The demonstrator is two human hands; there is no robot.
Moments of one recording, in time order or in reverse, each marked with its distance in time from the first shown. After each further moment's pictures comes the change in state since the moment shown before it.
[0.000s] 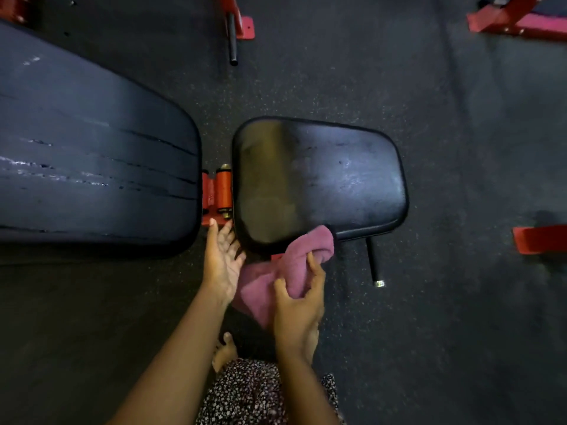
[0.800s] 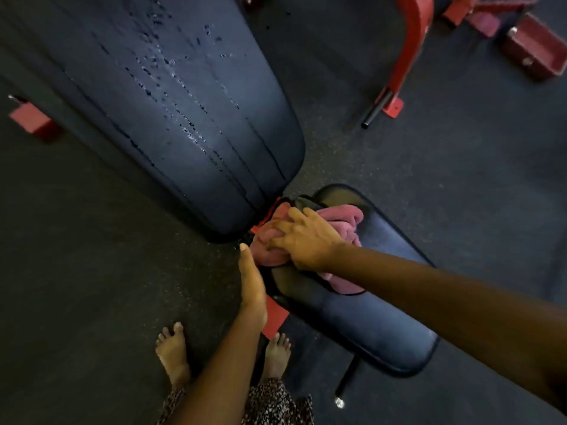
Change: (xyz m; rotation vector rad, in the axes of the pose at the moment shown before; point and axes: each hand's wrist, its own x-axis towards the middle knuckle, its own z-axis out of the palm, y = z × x) left_hand 0.012 -0.015 0.050 -0.435 0.362 0.158; right_hand 0.139 -0.162 0.091 -1.610 -1.161 -1.972
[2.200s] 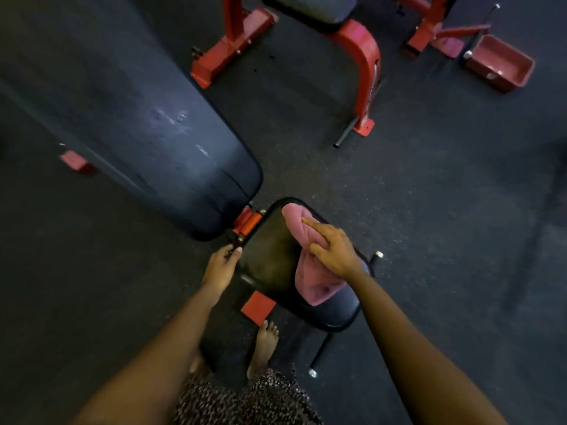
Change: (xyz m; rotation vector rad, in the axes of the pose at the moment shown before) left_hand -0.105 0.038 0.022 0.885 0.109 0.246; right_hand -0.192 0.049 -0.016 1.039 0.413 0.489
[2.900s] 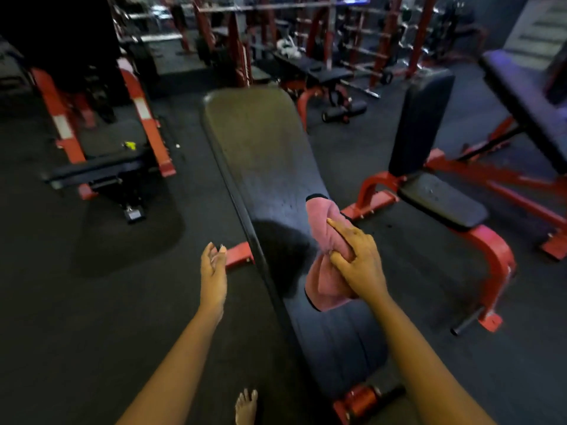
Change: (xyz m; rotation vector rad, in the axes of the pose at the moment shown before) left_hand -0.020 0.109 -0.334 -0.734 0.703 0.423; right_hand 0.168 -0.347 -0.018 0.017 0.303 -0.627
